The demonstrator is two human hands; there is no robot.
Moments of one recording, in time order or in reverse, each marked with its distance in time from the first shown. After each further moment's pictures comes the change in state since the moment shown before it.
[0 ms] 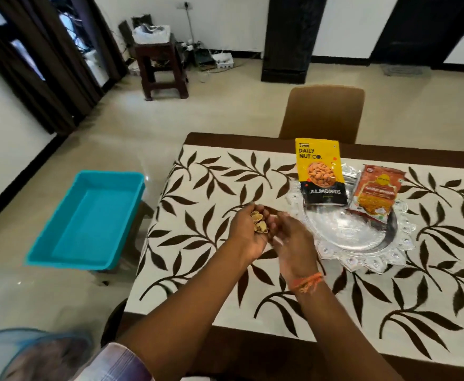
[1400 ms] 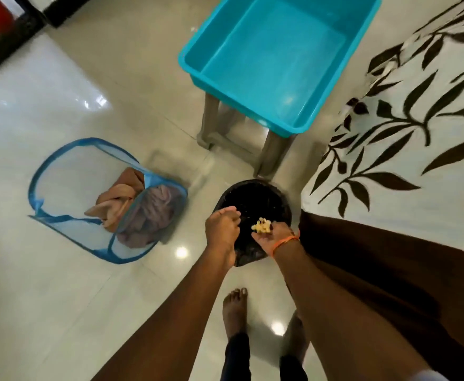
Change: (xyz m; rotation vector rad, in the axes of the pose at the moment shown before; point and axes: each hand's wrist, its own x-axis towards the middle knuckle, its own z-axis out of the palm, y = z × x) left_hand 0.009 0.105 -0.702 -0.038 0.683 0.155; right_hand -0.024 0.677 0.205 -0.323 0.270 0.886
